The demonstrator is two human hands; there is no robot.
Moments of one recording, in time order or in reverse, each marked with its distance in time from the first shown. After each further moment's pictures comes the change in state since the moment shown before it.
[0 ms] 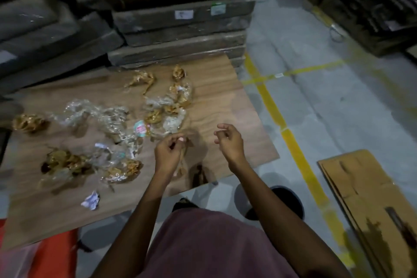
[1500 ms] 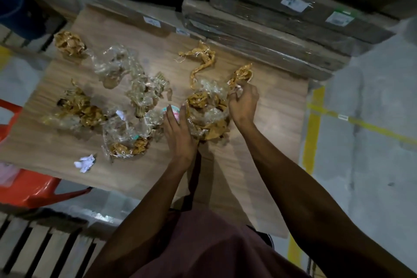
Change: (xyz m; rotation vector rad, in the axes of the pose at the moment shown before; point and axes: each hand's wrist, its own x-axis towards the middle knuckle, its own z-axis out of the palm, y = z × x) left_hand 0.133 -0.051 0.021 0.780 0.494 -0.145; right_hand 0.238 -0.060 0.162 -0.590 -0.216 -0.468
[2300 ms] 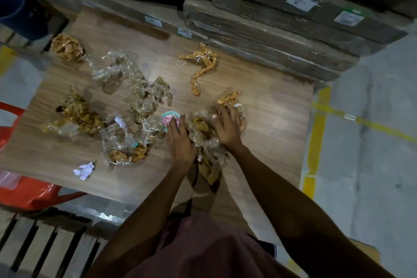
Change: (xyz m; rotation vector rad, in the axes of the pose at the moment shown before) left_hand 0.015 -0.012 0.023 -0.091 -0.131 -0.059; right_hand -0.036 0.058 0.045 -0.058 -0.382 -0.120
